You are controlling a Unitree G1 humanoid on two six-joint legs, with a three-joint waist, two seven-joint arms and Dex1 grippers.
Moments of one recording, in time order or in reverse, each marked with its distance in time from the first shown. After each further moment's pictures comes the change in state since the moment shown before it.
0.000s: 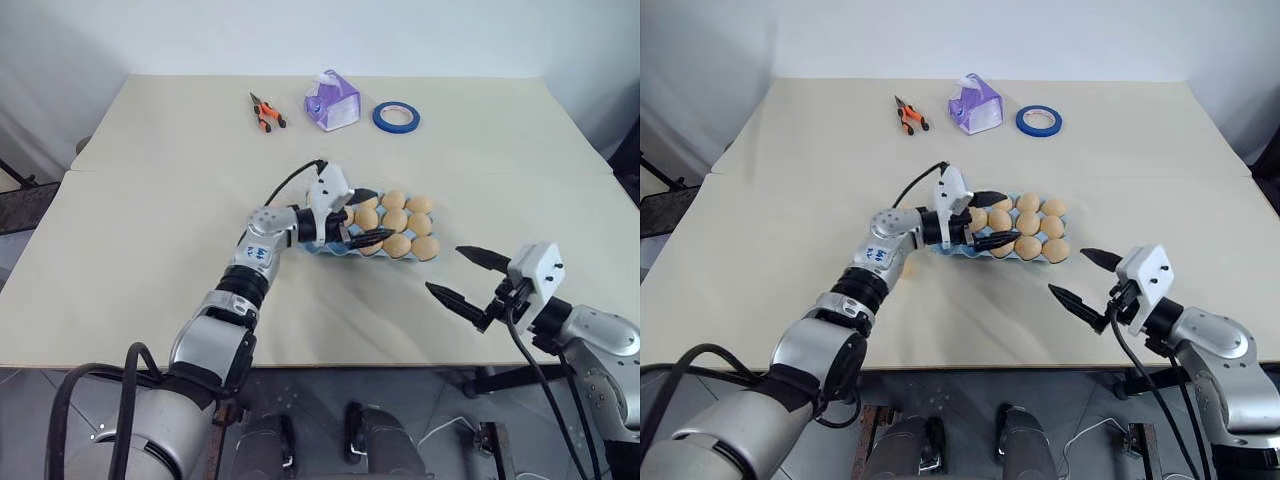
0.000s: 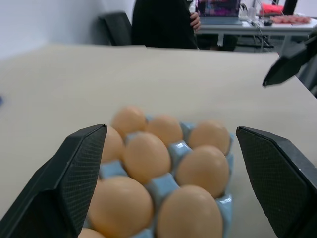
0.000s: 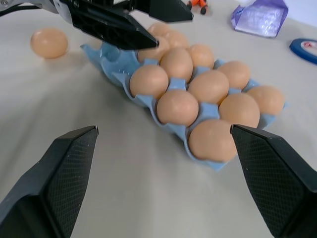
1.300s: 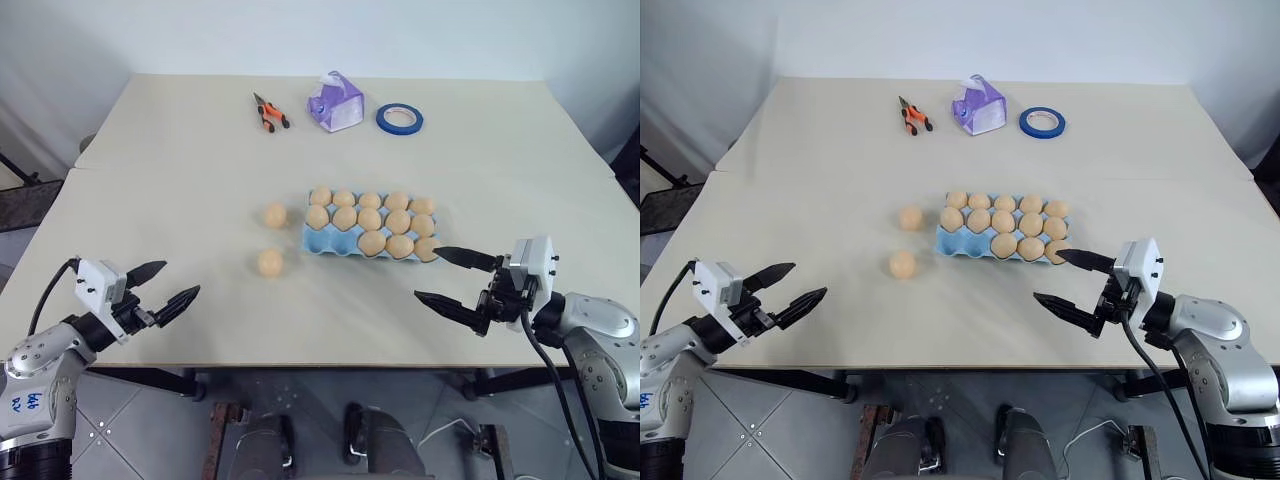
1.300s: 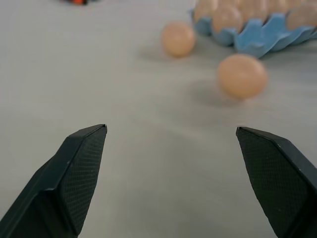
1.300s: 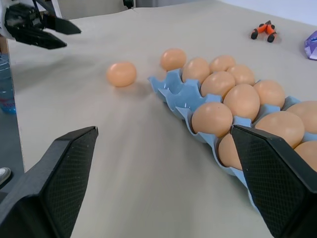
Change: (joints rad) left arm 1.027 0.494 0.456 -0.974 -0.293 0.398 0.138; right arm -0.084 -0.014 0.032 0.065 0.100 0.016 0.221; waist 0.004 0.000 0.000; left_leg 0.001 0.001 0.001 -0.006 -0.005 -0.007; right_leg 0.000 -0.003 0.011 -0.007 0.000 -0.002
